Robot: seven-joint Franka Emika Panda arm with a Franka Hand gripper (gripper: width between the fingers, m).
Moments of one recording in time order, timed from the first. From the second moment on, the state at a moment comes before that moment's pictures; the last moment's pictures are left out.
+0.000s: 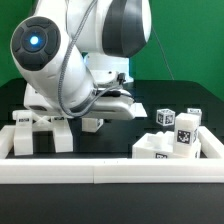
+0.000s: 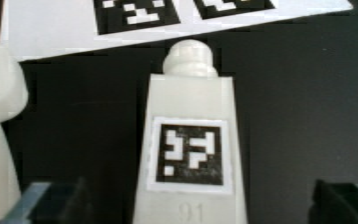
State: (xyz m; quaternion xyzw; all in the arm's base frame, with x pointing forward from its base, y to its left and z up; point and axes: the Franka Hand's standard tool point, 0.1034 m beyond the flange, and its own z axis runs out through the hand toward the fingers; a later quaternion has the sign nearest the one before) arm 0.444 -0.060 0.014 -0.89 0.12 0.43 0.09
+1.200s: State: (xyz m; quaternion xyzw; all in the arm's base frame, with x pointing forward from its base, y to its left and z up) arm 0.468 -0.023 0.087 -0.89 0.10 0.43 0.09
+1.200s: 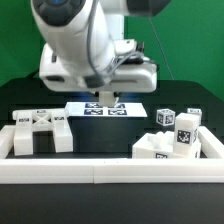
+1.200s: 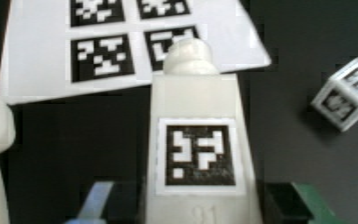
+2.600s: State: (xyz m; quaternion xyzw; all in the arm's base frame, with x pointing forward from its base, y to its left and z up) arm 0.524 0.001 0.125 -0.99 0.10 0.12 0.06
